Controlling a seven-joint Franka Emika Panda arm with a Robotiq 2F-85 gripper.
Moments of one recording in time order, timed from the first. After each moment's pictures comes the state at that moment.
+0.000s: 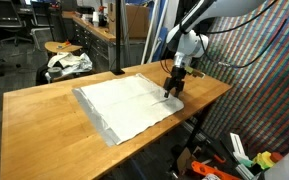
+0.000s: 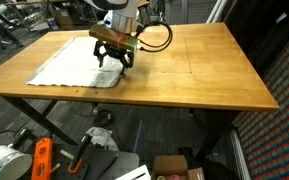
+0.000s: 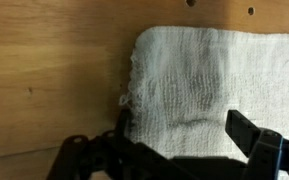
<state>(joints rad) -0.27 0.37 -0.08 -2.10 0.33 2.10 -0.61</state>
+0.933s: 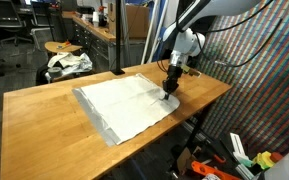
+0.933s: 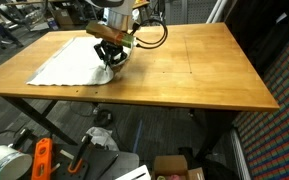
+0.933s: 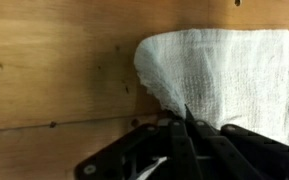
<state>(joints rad) -0.26 0.38 -0.05 -2.07 0.34 2.08 -0.62</state>
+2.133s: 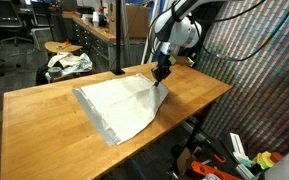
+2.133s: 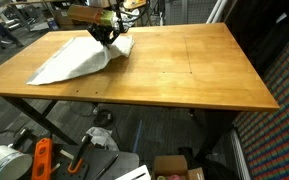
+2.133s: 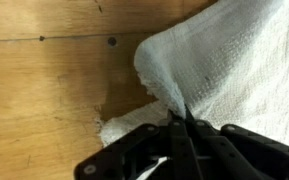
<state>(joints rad) -0.16 0.25 -0.03 -2.14 0.25 2.36 -0.36</state>
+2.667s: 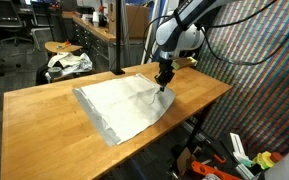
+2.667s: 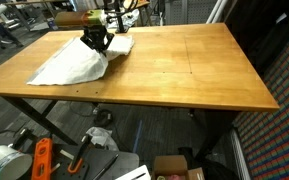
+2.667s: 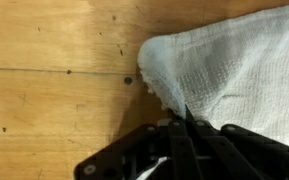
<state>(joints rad) -0.11 0.17 -0.03 -2.27 -0.02 2.39 -0.22</state>
